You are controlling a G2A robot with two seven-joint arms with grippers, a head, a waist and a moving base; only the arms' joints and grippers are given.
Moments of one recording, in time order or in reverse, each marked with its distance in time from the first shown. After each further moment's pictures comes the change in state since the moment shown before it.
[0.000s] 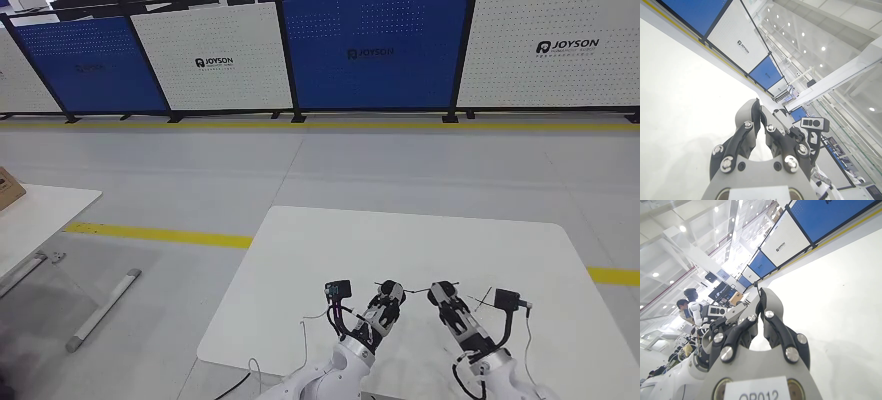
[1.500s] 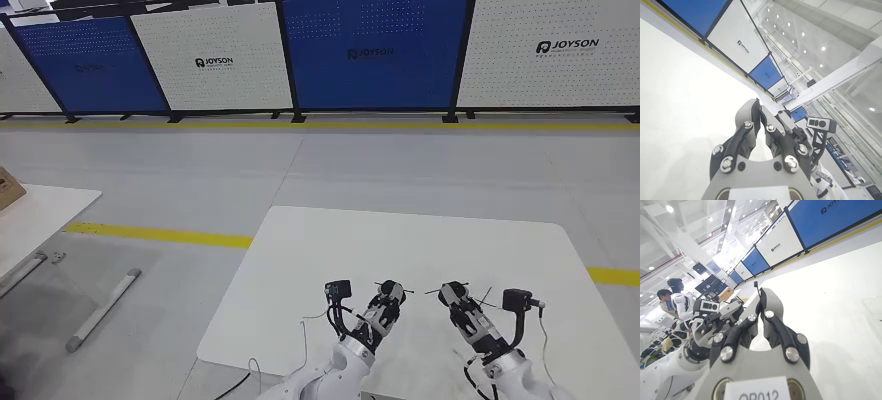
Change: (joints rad) left arm 0.000 0.000 0.000 0.000 0.000 0.000 0.000; right arm -0.021 0.053 0.038 -0.033 -0.081 0.006 -0.003
